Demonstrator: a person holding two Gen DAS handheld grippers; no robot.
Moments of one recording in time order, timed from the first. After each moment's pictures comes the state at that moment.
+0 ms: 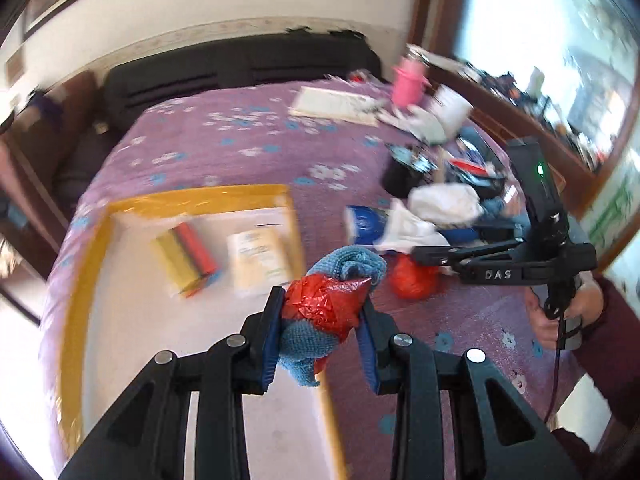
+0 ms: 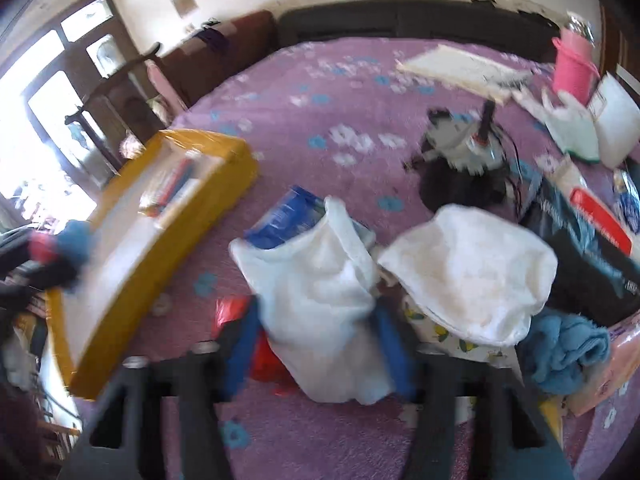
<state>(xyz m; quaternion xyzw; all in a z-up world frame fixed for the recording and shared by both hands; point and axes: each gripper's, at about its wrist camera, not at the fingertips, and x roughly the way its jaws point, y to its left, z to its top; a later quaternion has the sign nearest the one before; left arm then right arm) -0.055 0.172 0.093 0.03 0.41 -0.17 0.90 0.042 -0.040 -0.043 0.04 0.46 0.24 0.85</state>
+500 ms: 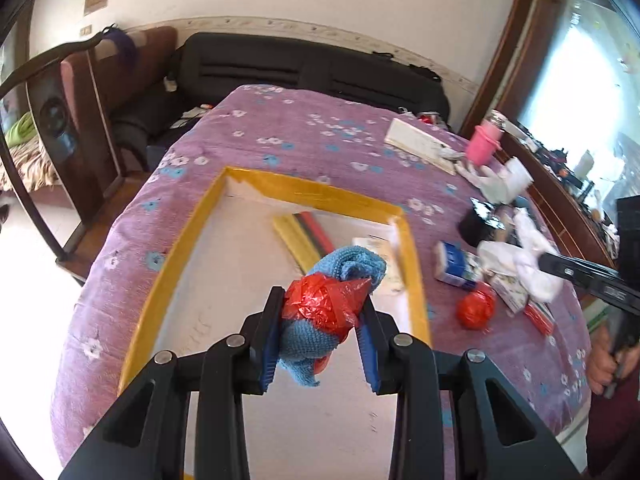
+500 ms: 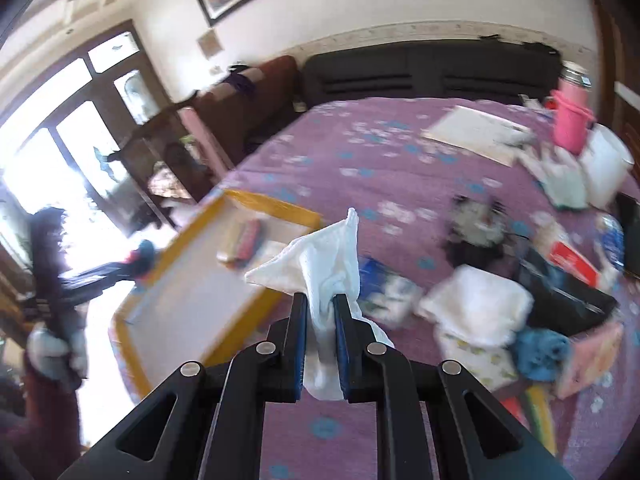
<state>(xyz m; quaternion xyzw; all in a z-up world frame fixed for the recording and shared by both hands) -0.048 0.281 0.095 -0.08 0.41 -0.08 0.91 0.004 -0.008 0.048 0.07 0.40 0.30 0.87</state>
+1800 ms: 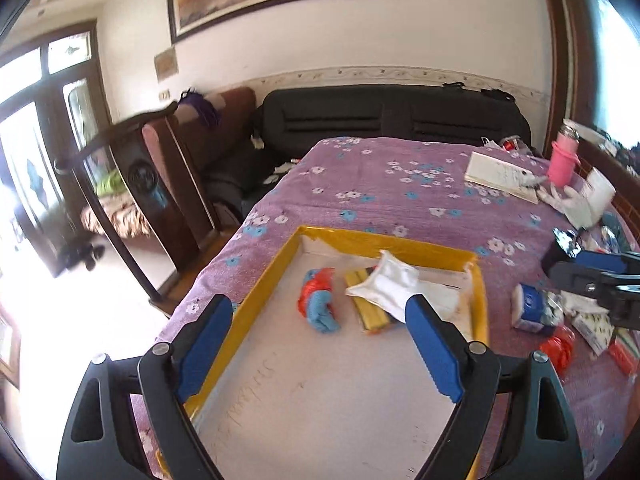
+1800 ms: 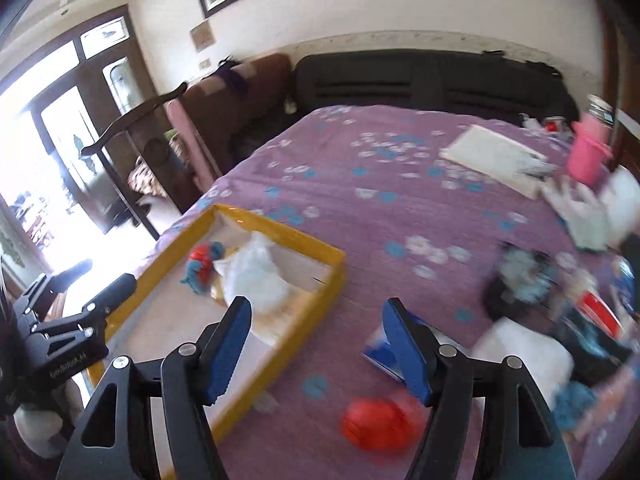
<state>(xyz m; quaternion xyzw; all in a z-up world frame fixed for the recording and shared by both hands) -0.058 0.232 0.116 0.03 0.32 0.10 0.94 0.026 0.026 0.045 0.02 0.38 0.22 0.90</state>
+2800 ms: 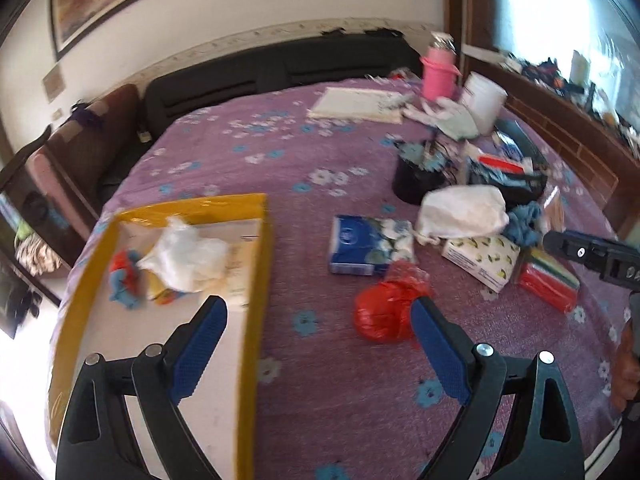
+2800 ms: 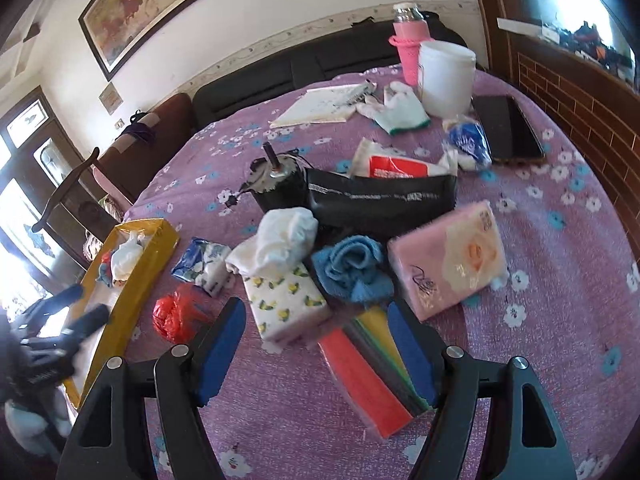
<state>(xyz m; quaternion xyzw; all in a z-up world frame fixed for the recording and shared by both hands) -0.044 0.071 0.065 0.10 0.40 -0.08 0.91 -0.023 -0.171 -0.022 0.15 0.40 0.10 0.90</state>
